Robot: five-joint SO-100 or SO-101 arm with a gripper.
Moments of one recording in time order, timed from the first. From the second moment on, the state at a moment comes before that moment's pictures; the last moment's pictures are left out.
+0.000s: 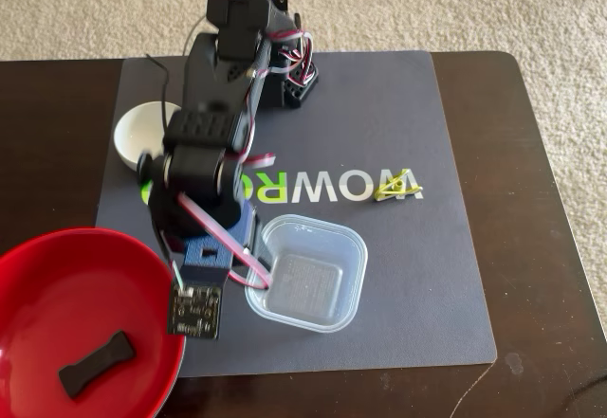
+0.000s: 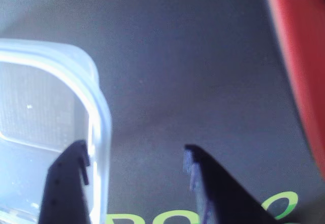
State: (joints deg) arm 8.4 49.1 42.4 97.4 89.1
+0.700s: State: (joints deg) arm -3.3 56.2 32.4 97.6 56.6
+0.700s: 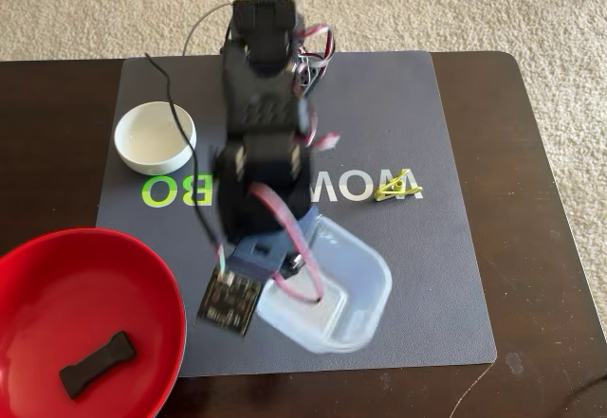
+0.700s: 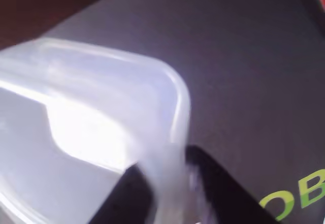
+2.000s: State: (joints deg) arm 11.0 49.3 1.0 97.7 53.0
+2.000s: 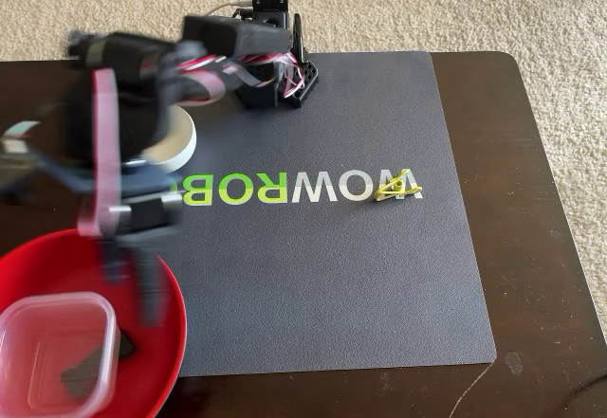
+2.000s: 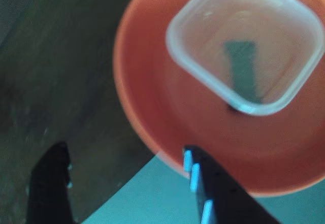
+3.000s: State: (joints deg) arm -45.8 117.4 130.4 61.9 18.3
